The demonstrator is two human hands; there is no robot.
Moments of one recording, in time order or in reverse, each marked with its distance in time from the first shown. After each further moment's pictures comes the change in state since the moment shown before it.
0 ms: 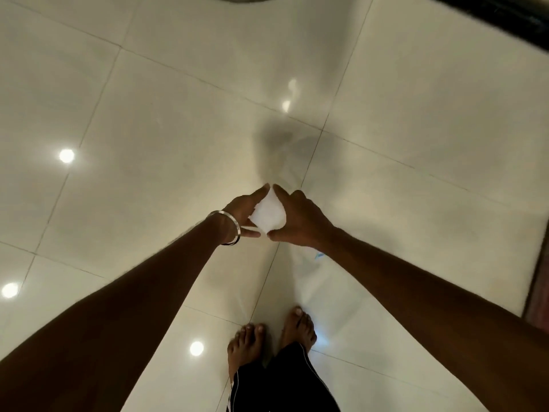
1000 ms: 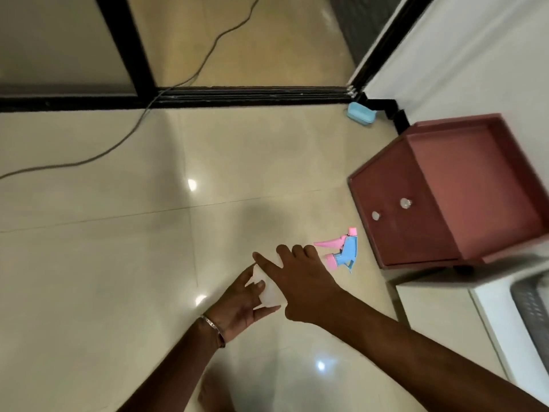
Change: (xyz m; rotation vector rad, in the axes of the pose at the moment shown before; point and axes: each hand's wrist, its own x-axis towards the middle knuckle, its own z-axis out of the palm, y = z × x) left_hand -0.269 -0.028 0.213 -0.112 -0.777 0.022; right_hand -0.389 0.005 -0.149 -0.495 0.261 0.206
